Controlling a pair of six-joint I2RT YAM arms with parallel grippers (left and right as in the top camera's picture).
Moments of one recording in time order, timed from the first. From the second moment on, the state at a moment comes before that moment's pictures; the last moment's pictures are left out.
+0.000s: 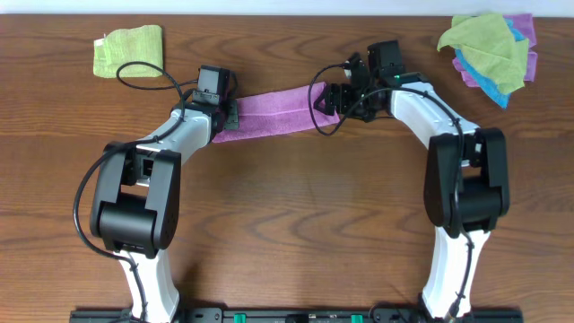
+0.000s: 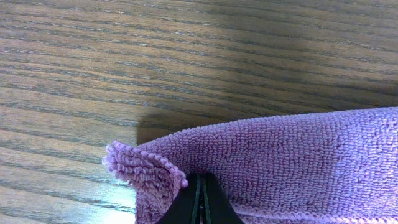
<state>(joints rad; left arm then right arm) -0.21 2.04 1.25 -0.25 -0.11 -0.25 0.18 2.20 1.56 -0.48 -0.55 0.26</state>
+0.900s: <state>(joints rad) -0.21 2.04 1.25 -0.25 -0.11 -0.25 0.17 2.30 1.57 -0.28 -0.66 0.38</state>
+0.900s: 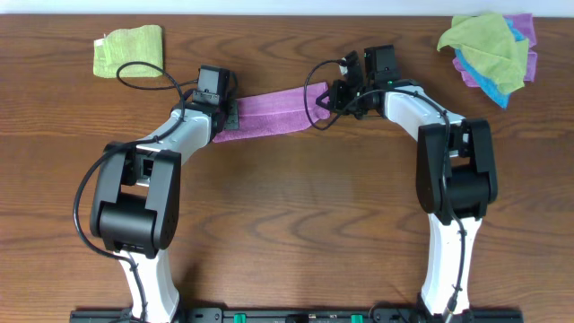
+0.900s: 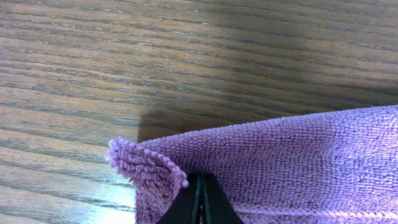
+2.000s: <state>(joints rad) -0.20 2.04 1.26 -0.28 -0.03 -0.33 0.47 2.13 1.62 -0.32 -0.43 0.38</state>
